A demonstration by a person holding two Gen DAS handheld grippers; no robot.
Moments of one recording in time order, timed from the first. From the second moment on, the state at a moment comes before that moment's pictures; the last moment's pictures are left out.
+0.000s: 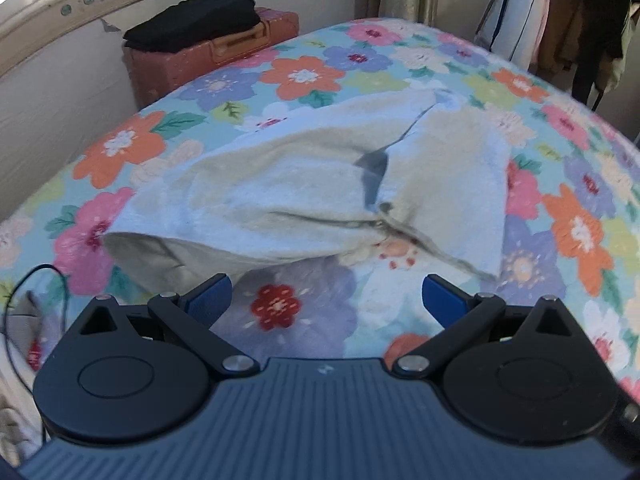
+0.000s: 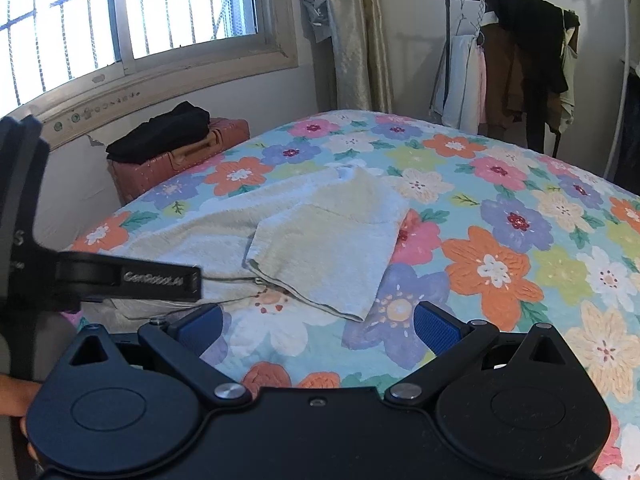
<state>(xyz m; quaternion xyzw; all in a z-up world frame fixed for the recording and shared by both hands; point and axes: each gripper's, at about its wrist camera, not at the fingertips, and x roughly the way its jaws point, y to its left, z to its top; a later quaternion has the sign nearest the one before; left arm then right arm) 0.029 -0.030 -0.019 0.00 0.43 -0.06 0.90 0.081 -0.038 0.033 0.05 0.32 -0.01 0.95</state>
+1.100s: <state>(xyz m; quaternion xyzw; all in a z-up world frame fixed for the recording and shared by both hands) 0.036 -0.022 -0.019 -0.02 0.42 -0.05 0.91 0.089 -0.049 0.013 0.10 0.32 -0.02 0.94</state>
